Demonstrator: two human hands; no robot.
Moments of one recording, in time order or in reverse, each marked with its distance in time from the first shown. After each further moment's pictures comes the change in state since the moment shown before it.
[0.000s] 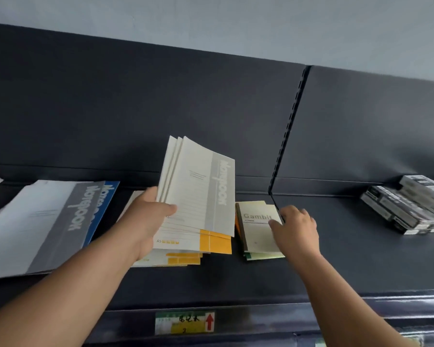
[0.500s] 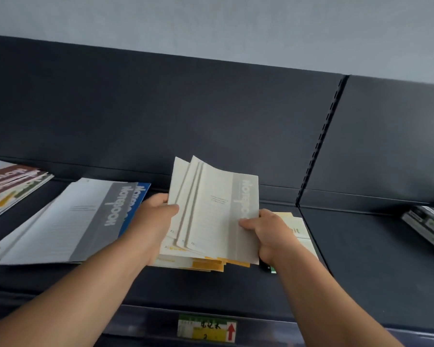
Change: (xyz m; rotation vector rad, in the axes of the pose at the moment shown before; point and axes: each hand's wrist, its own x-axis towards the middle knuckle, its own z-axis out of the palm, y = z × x) left_hand -0.003 -0.005 -0.025 0.062 0.257 0.008; right_hand -0.005 -0.082 0.037 0.987 -0.516 0.268
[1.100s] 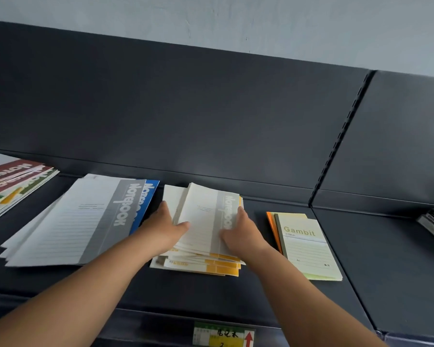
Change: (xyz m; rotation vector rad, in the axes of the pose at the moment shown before) left_hand 0.041 -0.024 -0.020 0.849 -0.112 -0.007; right_hand 0.010 0.014 0.064 -0.698 -0.066 -0.183
